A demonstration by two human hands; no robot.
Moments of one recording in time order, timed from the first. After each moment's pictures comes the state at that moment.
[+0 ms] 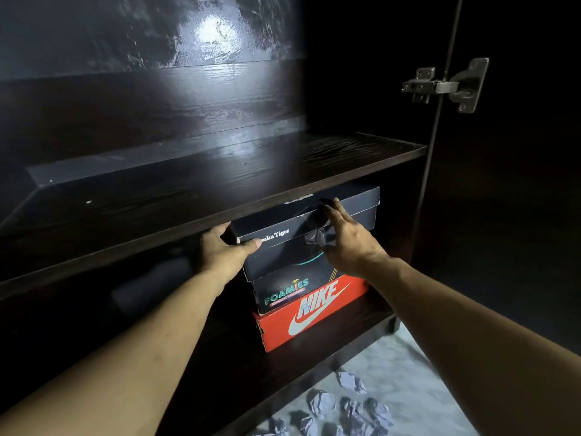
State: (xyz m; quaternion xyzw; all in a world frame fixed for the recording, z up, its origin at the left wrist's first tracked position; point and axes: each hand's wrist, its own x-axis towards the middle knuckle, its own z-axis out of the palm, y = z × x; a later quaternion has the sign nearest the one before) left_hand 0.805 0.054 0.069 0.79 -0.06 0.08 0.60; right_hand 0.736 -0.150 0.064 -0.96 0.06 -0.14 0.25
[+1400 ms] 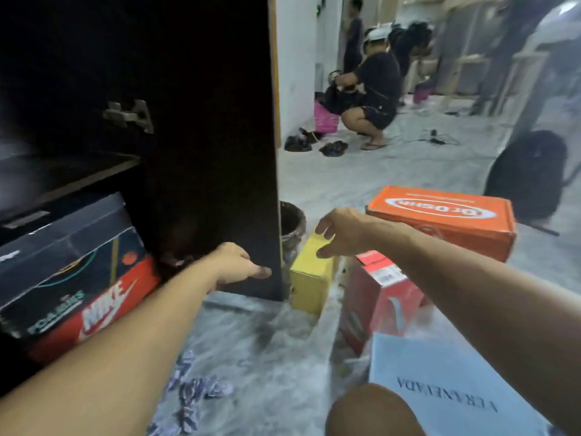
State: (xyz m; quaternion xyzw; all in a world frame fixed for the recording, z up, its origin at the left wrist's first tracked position) left_hand 0.486 -0.140 0.104 0.83 -0.42 -0.29 0.20; right_hand 0.285 -0.257 0.152 -0.91 0.39 0.01 0.13
